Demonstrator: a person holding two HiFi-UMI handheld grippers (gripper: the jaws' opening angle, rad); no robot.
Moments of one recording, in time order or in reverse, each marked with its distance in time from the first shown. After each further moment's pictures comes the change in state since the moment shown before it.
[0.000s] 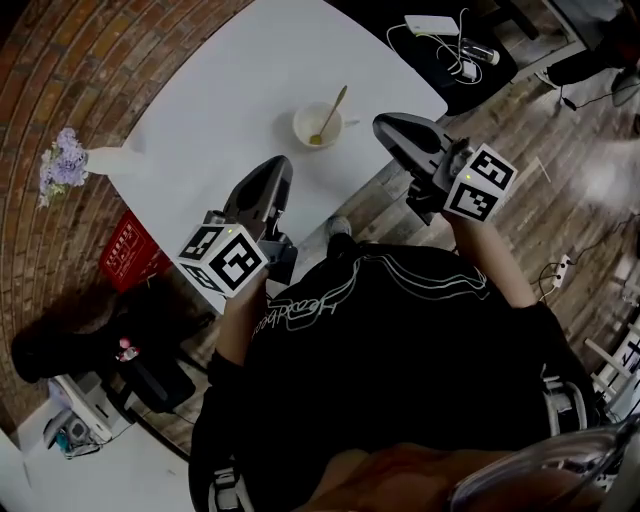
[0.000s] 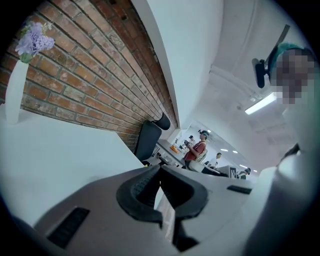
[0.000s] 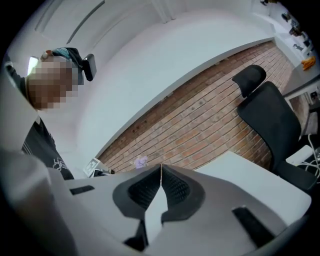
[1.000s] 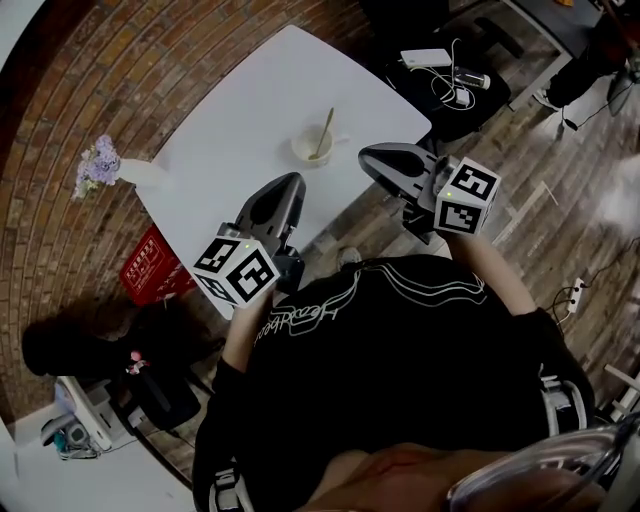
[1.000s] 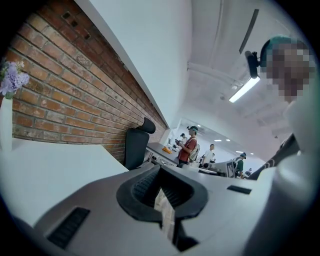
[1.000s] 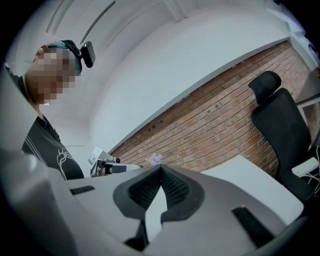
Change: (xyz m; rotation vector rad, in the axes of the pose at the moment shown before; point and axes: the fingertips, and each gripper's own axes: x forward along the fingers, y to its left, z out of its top) left arm -0.027 -0.101 -0.003 0.202 -0.043 -0.051; right arm -0.048 0.075 0.009 -0.084 0.035 0.123
